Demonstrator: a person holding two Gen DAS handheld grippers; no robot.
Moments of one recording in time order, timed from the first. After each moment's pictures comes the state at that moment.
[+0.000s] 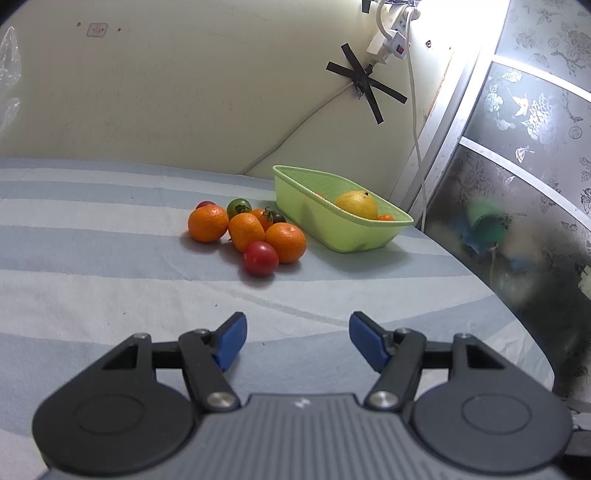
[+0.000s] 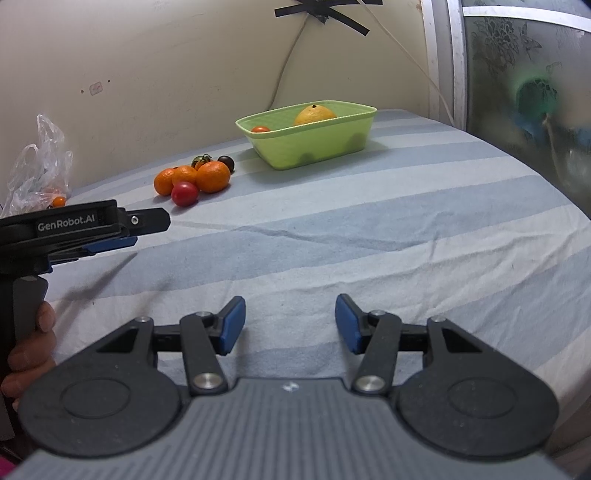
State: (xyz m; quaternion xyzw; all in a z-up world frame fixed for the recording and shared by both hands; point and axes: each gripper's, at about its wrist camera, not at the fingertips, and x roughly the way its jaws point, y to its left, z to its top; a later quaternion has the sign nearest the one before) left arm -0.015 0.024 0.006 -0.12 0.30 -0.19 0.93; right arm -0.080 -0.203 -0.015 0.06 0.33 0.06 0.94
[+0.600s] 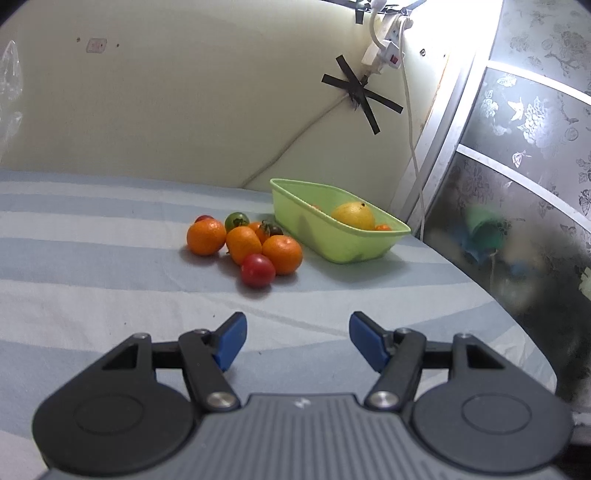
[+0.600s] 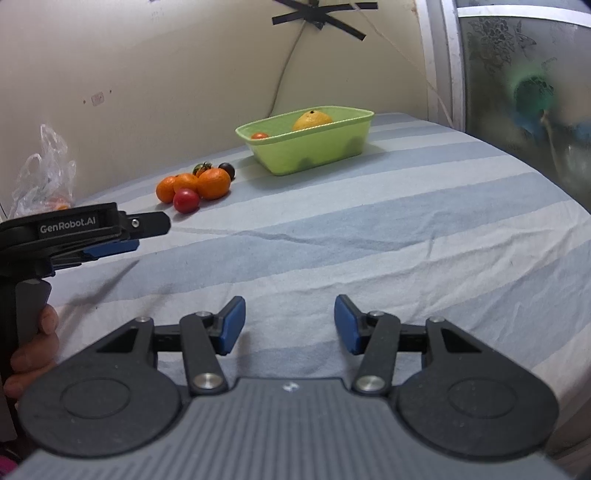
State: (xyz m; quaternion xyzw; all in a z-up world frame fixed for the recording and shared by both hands) left arm -0.019 0.022 0.010 -0.11 0.27 -0.18 0.94; right arm -0.085 -0.215 -0.018 0.09 0.31 0.06 0.95
